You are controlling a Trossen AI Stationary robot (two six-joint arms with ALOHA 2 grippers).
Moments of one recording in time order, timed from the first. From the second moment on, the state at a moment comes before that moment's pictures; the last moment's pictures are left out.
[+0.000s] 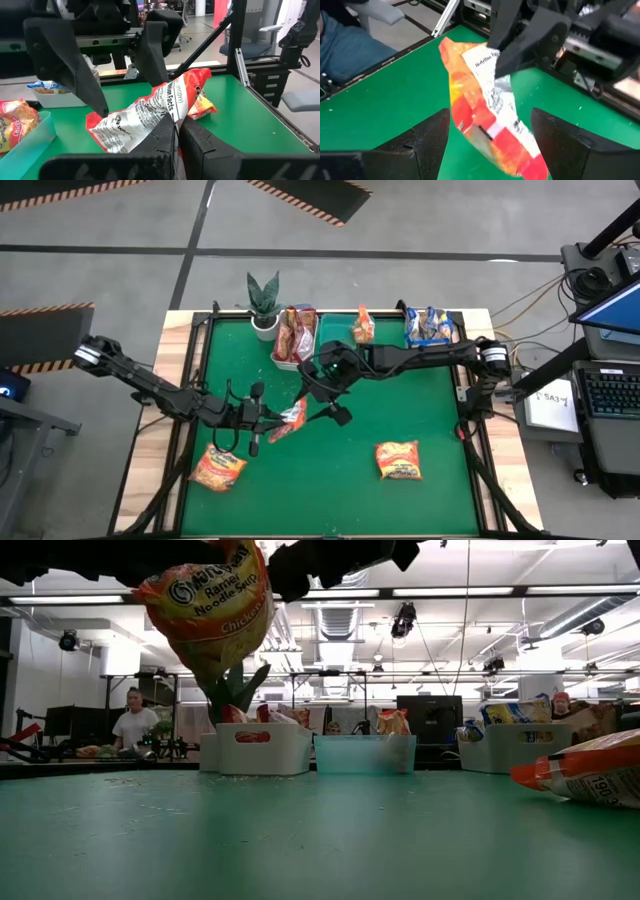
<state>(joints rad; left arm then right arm) -0.41 1.08 0.43 0.54 -0.39 0.02 -0.06 1.82 1.51 -0.24 -0.55 -0.51</state>
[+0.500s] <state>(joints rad) -0.39 1.12 0.43 0.63 -0.41 0.02 -0.04 1.85 1.50 -0.17 -0.55 -0.55</state>
